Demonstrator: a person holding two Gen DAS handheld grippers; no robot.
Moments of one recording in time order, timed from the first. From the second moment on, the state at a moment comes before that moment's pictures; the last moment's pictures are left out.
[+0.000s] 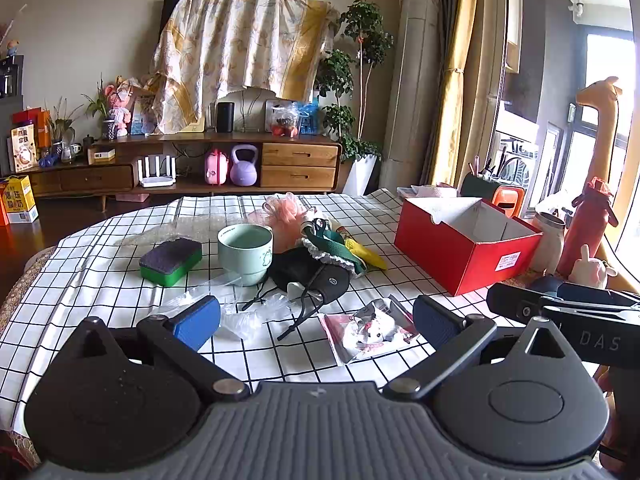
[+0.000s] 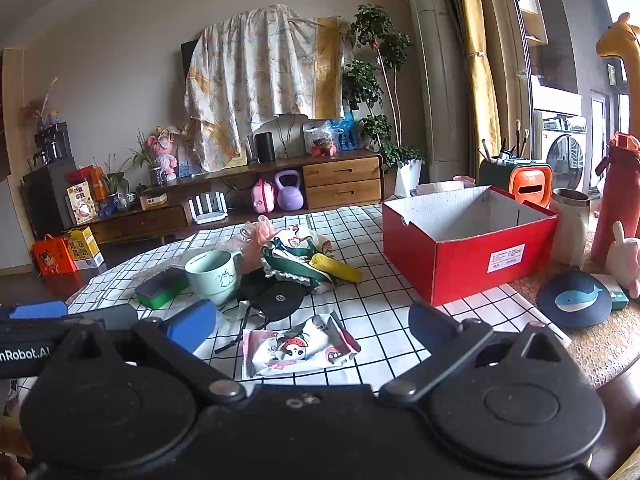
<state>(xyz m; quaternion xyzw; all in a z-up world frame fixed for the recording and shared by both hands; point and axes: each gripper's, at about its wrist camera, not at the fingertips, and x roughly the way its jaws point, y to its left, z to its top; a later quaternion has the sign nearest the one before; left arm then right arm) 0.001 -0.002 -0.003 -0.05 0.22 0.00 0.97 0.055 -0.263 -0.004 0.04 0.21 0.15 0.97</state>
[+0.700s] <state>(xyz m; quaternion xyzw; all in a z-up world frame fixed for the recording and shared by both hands) 0.000 0.000 0.004 -0.06 0.22 0.02 0.97 0.053 -0.261 -0.003 0.04 0.21 0.15 0.97</state>
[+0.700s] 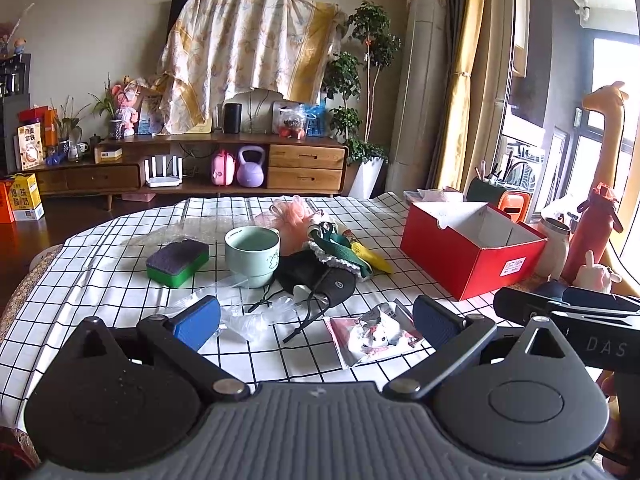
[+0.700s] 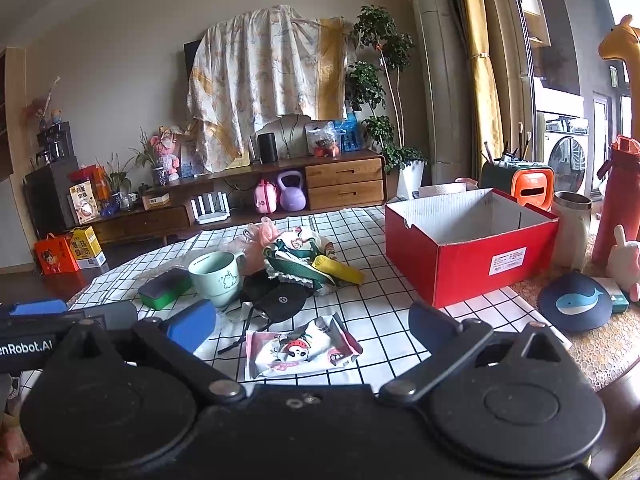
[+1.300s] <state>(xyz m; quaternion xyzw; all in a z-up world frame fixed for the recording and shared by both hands) -0.001 -0.001 0.004 -0.06 0.22 0.02 0.97 0.052 -0.262 0.001 0.03 0.21 0.15 0.97</state>
